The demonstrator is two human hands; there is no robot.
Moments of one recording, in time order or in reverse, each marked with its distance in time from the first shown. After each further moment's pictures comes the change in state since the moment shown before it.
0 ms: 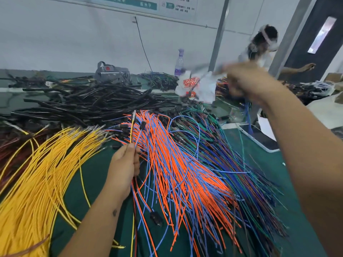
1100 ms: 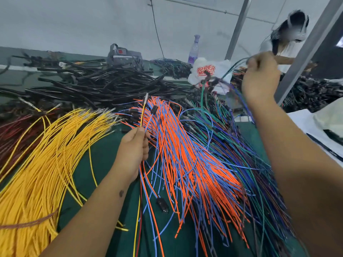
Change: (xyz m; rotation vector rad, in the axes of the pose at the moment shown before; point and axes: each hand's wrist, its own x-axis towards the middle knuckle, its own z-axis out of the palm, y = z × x) left_hand -0.005 0.008 0.004 -0.021 -0.010 0.008; right_hand 0.014 0.045 0.044 -0.314 0.650 -0.106
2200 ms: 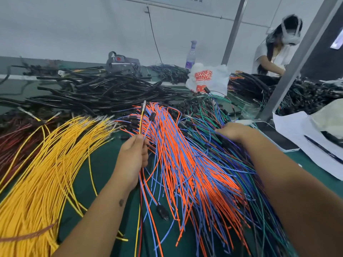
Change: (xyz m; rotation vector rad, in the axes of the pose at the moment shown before) left_hand 0.001 -0.001 -0.001 0.002 0.008 -0.003; right_hand -0.048 0.064 0.019 -0.671 -1.118 0.241
